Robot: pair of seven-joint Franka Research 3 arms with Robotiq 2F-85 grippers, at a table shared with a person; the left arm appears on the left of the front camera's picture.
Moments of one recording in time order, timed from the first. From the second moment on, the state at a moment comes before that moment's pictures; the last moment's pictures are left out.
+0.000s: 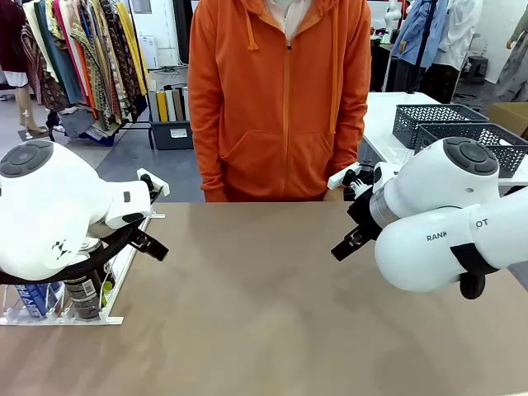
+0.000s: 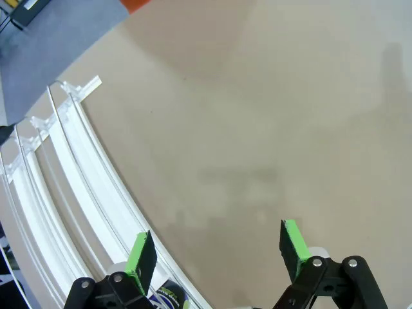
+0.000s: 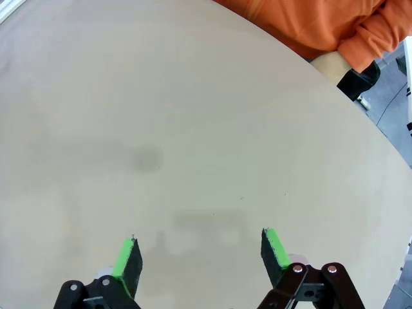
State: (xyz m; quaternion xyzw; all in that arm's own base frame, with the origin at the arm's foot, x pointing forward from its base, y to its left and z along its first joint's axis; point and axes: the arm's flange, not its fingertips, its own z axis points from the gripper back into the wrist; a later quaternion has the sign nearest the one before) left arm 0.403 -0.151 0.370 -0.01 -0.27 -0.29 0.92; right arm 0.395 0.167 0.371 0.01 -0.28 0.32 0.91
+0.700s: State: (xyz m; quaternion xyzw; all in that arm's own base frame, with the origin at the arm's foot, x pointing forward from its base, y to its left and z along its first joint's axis) left arm 0.403 -0.151 0.370 -0.01 -0.27 -0.29 0.92; right arm 0.395 0.167 0.371 0.01 -0.28 0.32 0.91
